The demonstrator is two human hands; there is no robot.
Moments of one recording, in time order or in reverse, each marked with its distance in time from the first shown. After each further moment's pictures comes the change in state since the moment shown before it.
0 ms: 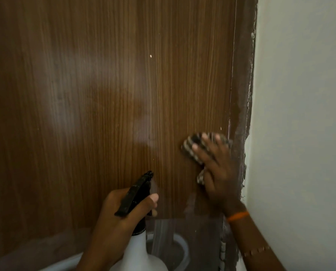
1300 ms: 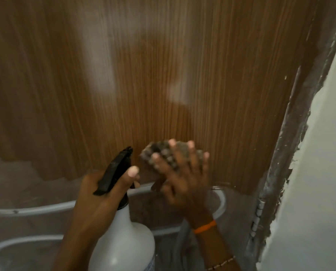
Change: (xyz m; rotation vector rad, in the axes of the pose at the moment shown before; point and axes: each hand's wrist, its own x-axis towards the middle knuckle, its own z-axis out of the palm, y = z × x) left_hand -0.070 -0.038 -0.087 0.224 0.325 -0.077; right_hand -0.070 -0.157 0.085 -0.107 -0.056 0.009
